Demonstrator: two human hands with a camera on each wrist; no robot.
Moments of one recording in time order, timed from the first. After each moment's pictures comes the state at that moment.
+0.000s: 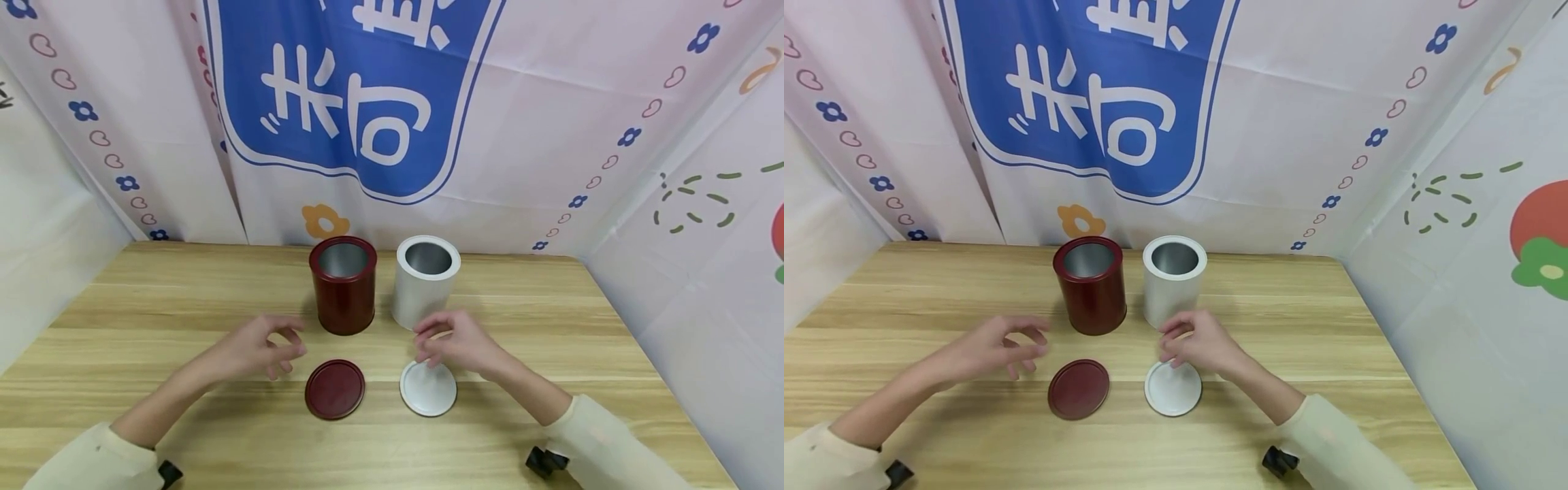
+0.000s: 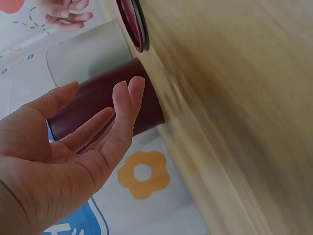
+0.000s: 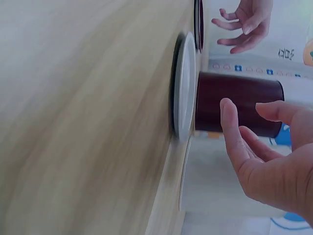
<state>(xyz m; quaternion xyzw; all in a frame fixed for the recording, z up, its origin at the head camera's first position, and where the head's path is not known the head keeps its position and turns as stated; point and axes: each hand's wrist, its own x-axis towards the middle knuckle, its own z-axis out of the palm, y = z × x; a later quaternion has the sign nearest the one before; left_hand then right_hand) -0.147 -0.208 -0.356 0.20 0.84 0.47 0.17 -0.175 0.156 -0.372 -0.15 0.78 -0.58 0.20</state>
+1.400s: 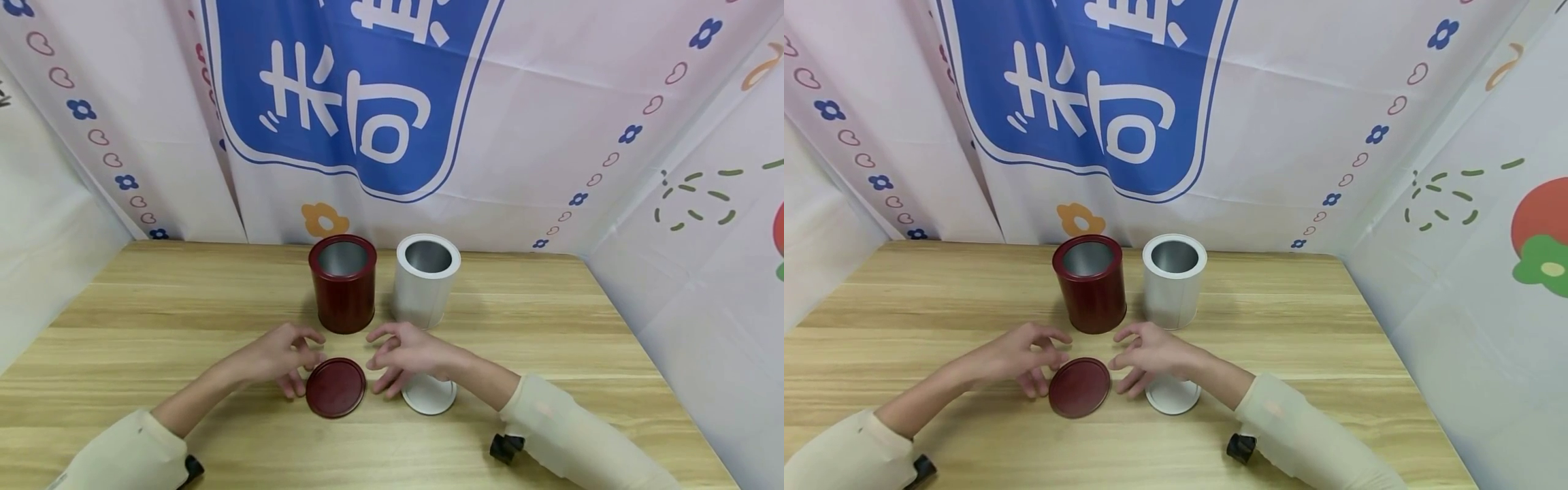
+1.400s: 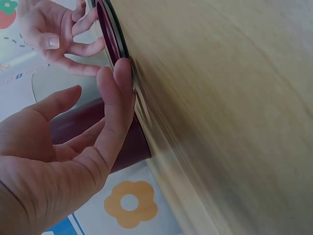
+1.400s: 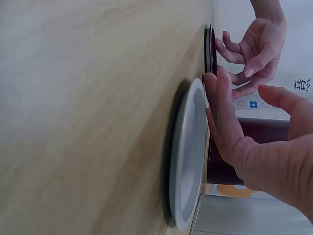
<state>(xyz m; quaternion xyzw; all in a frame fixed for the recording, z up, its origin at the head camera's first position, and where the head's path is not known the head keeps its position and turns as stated) -0.149 -0.181 -0.369 0.12 0.80 0.52 0.27 -0.176 0.096 -0.383 -0.14 0.70 -0.59 0.37</state>
